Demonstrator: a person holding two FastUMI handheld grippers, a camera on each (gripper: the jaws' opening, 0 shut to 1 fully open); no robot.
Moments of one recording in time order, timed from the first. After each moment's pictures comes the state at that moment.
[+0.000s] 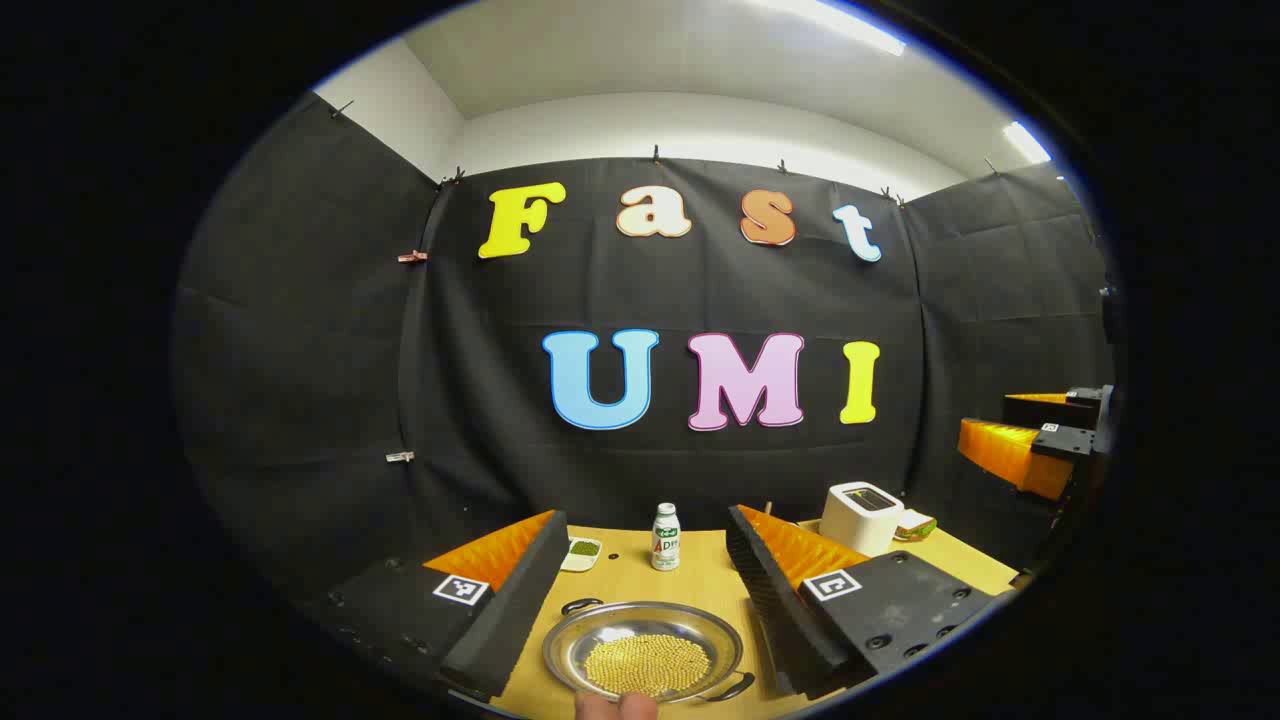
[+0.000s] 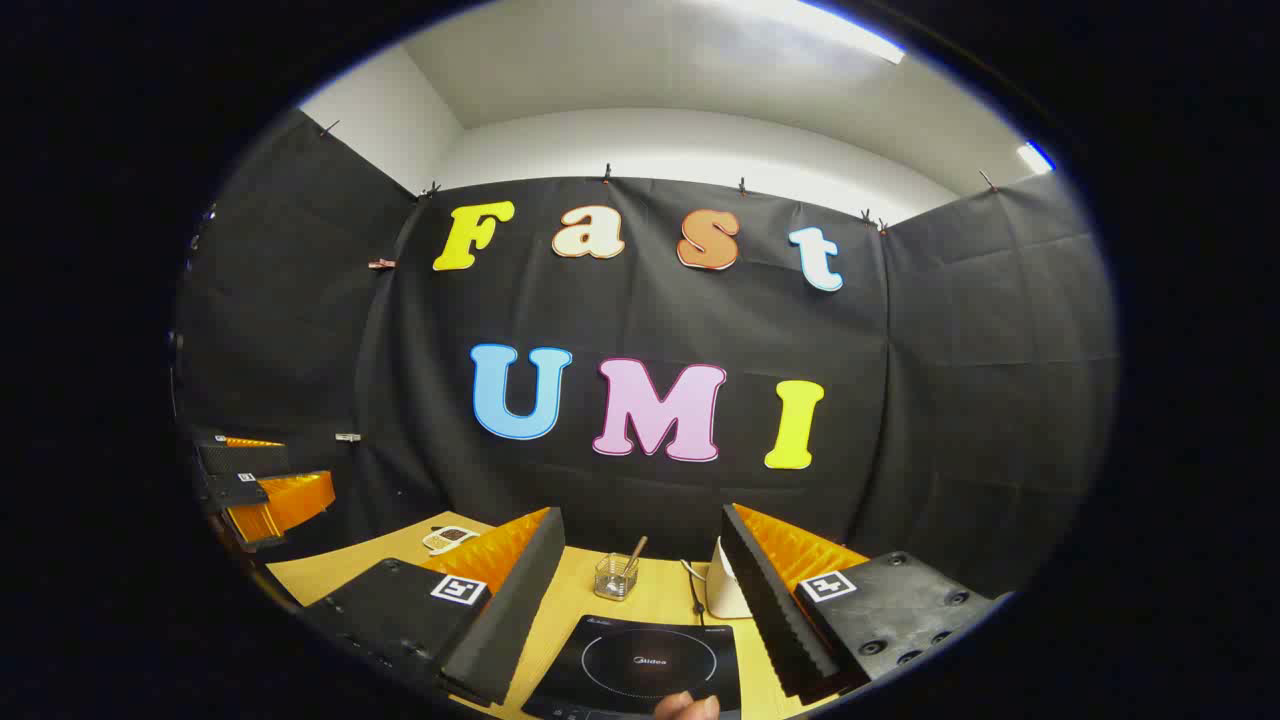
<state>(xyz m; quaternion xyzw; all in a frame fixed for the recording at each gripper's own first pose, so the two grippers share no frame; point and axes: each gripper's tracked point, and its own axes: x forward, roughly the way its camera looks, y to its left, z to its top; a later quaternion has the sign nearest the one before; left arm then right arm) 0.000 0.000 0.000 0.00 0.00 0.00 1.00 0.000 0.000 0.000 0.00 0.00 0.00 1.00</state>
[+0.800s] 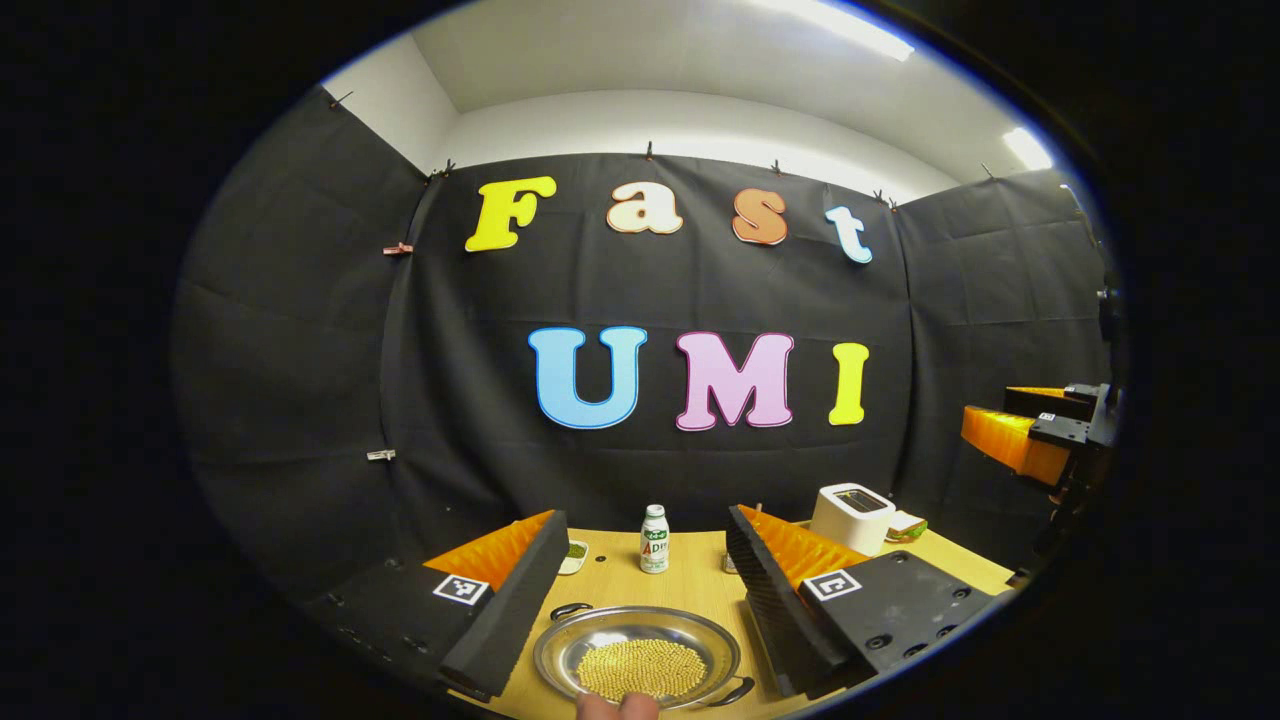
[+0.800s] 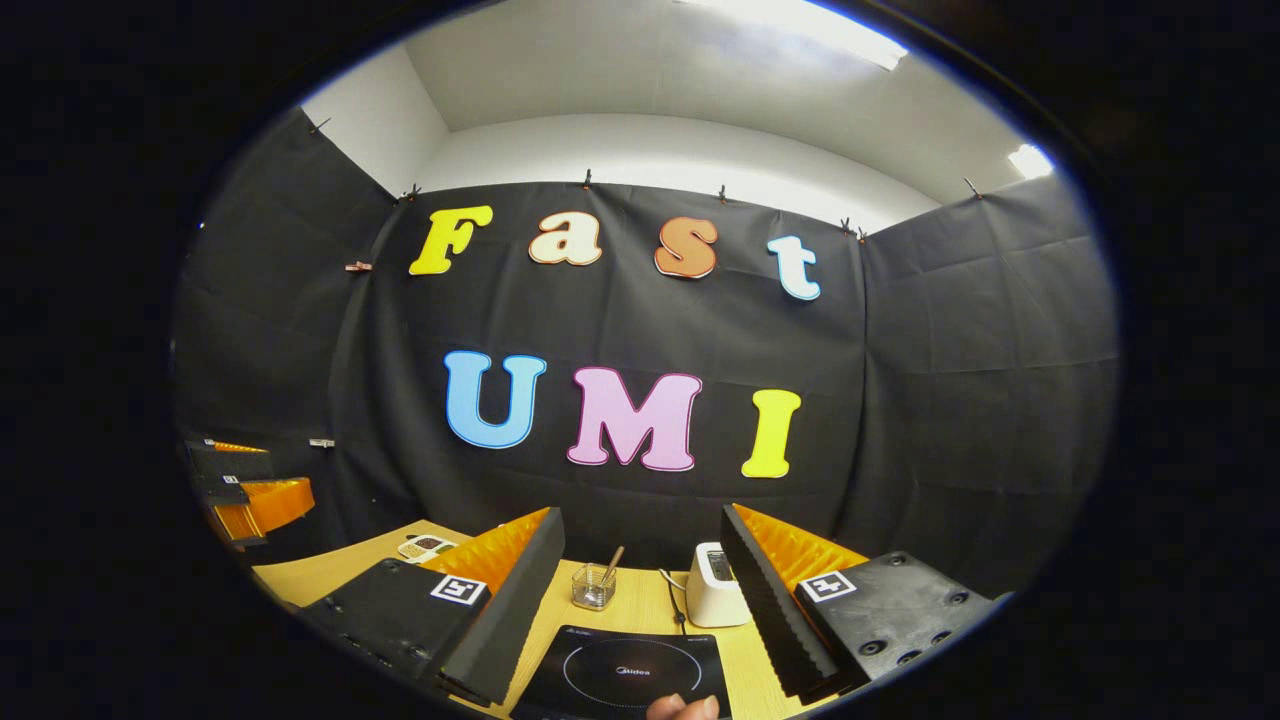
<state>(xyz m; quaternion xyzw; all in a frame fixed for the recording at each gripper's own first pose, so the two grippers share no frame) 0.016 0.001 -0.002 -0.01 -0.01 -0.02 1.00 0.015 -0.014 0.000 0.00 -0.01 -0.04 1.00</state>
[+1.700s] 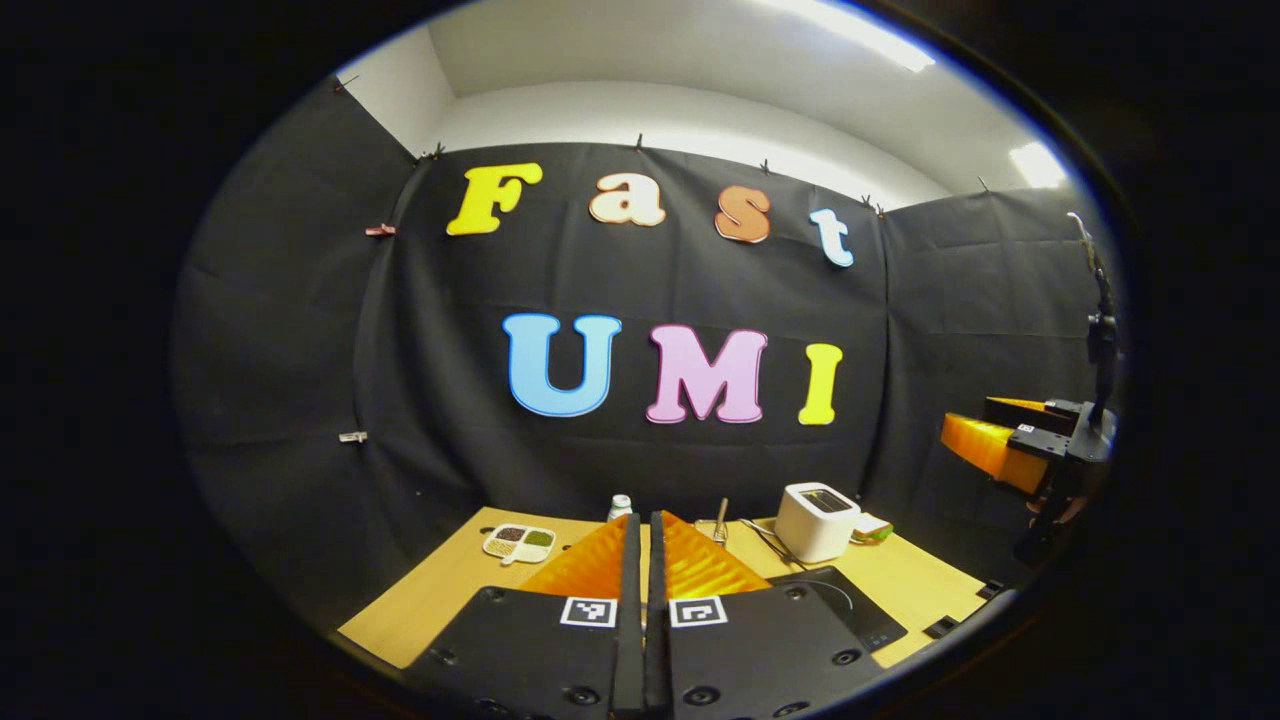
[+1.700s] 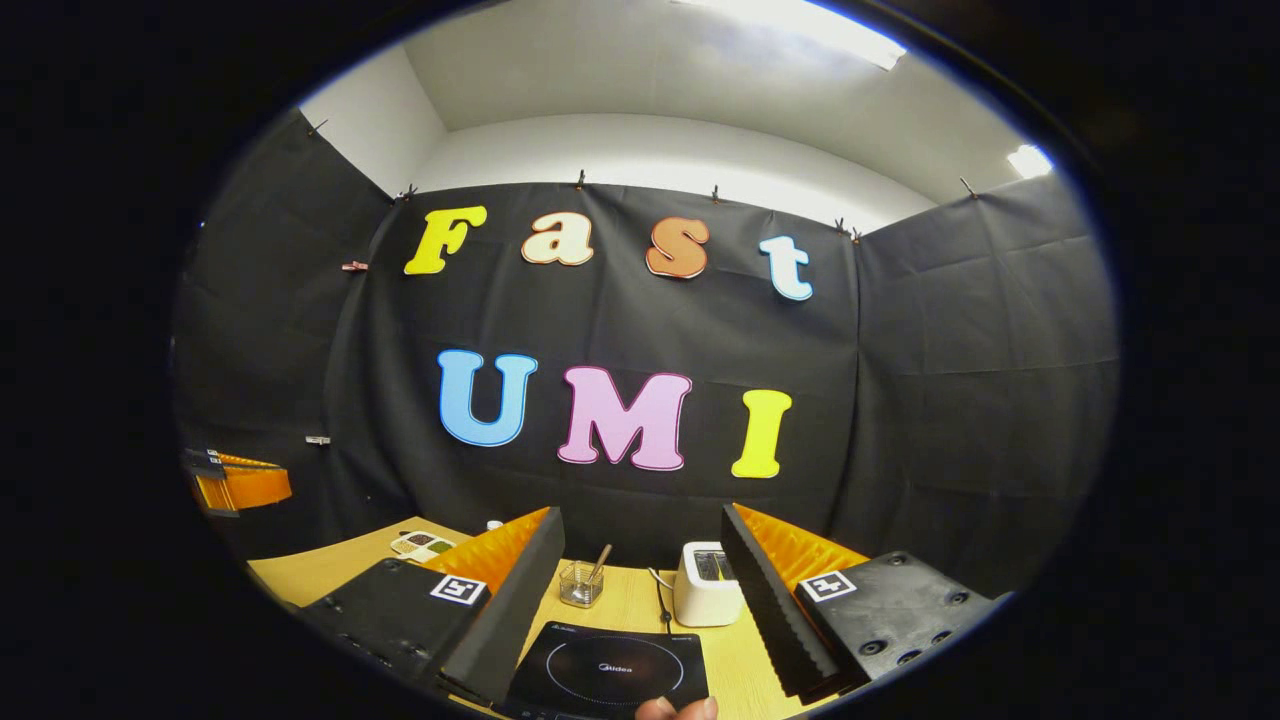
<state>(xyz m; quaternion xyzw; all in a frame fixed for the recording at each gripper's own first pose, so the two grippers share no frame) 0.003 -0.032 -0.012 -0.03 0.03 -0.08 1.00 0.004 -0.038 0.001 0.00 -0.01 -0.04 1.00</state>
